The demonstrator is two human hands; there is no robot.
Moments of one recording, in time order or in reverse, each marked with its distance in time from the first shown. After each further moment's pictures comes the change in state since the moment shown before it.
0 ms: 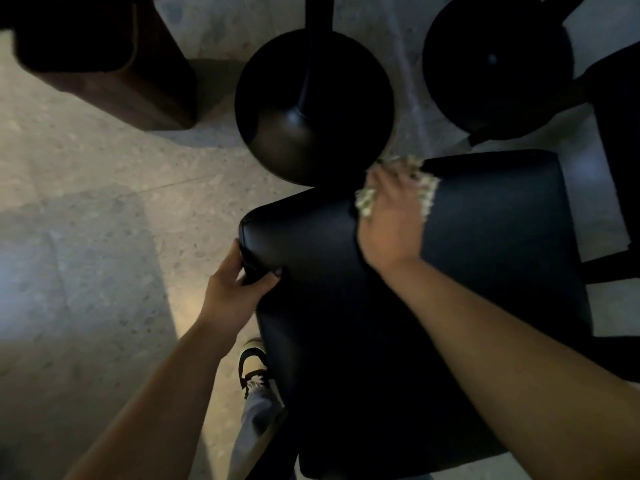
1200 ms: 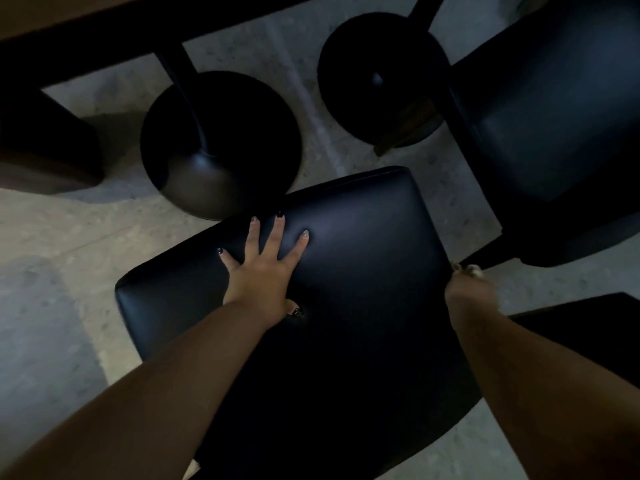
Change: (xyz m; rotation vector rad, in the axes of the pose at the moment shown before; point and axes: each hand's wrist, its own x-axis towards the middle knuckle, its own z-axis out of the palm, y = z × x) left_hand 0.005 0.078 0.196 1.700 -0.364 0.511; right_hand -0.107 0.262 -0.078 0.154 -0.347 1.329
